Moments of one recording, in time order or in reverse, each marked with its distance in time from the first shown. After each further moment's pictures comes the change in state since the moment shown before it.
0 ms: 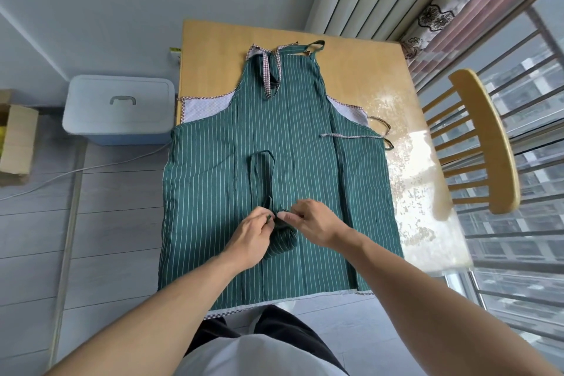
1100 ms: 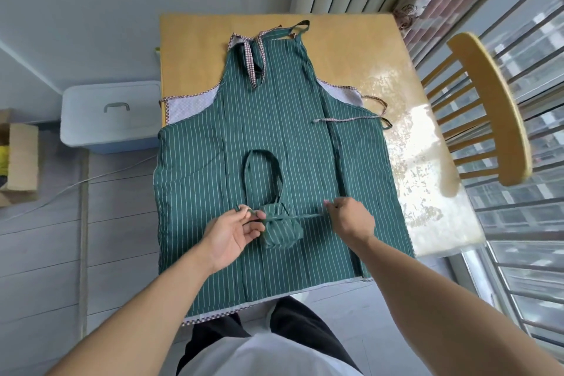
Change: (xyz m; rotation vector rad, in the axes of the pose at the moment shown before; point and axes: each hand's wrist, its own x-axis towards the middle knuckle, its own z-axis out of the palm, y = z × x) left_hand -0.012 0.016 -0.039 -1.144 -0.094 -0.381; right_hand -0.006 0.103 0.026 -0.090 0.325 0.590
